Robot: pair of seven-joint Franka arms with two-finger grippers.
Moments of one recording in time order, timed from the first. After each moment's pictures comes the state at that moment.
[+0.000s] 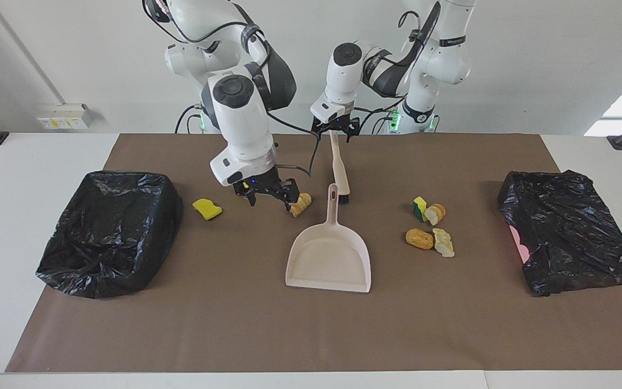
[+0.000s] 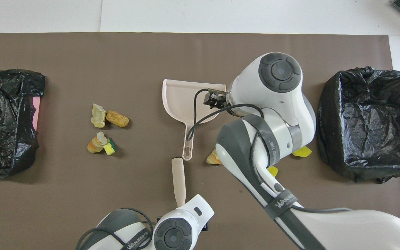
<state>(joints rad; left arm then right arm) -0.86 -0.13 -0.10 -2.42 -0.16 2.22 -0.71 0.33 0.36 0.15 -1.58 0.04 2.04 0.73</state>
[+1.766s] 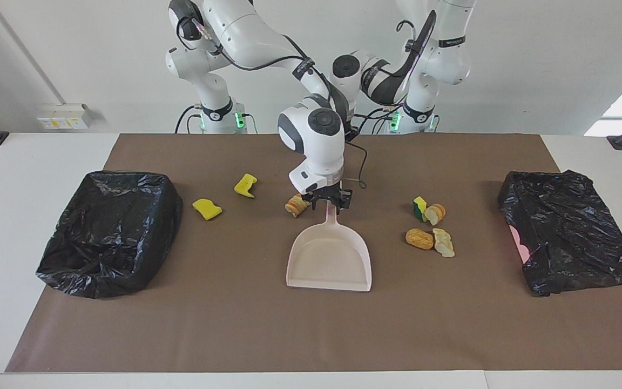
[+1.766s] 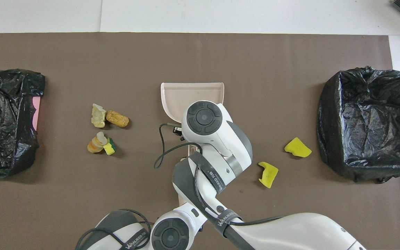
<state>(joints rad) -0.86 -0.13 -0.09 -2.45 -0.16 2.23 -0.64 0.50 0.44 0.14 -1.68 -0.02 2.14 0.92</state>
